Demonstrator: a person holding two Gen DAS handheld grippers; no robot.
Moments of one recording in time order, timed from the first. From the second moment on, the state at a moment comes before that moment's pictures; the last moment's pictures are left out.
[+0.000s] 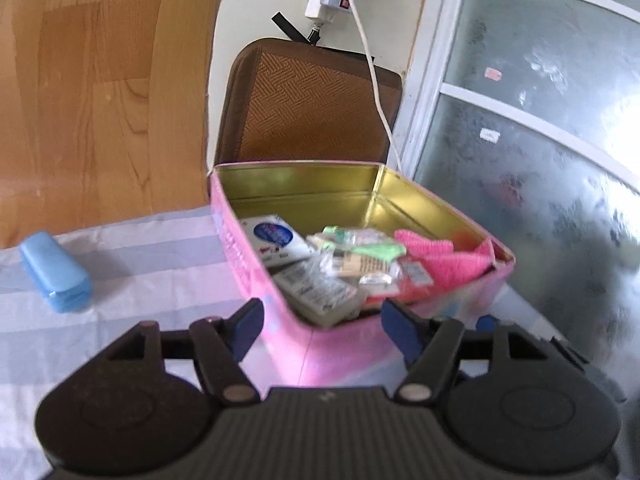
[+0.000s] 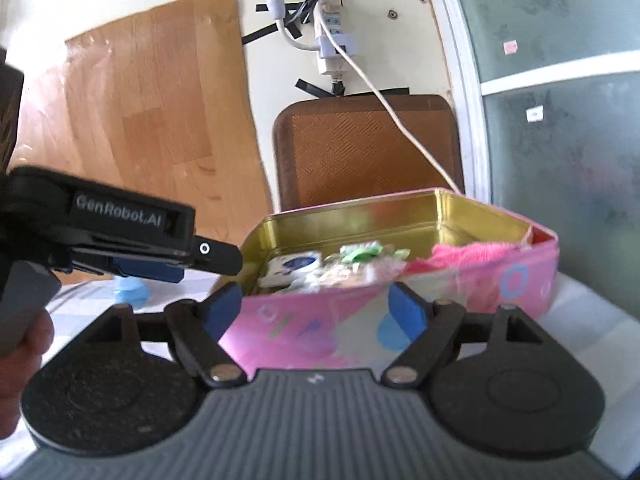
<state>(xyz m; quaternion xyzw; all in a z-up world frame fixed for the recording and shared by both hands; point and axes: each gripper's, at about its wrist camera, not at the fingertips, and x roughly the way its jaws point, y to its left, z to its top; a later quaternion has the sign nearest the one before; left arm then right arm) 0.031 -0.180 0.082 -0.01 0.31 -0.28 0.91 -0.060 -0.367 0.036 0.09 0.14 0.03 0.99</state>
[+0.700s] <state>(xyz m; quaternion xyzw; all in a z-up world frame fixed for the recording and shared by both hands) 0.036 0.025 0.012 0.01 0.36 -0.02 0.93 0.013 -0.215 0.008 0.01 0.32 0.21 0.92</state>
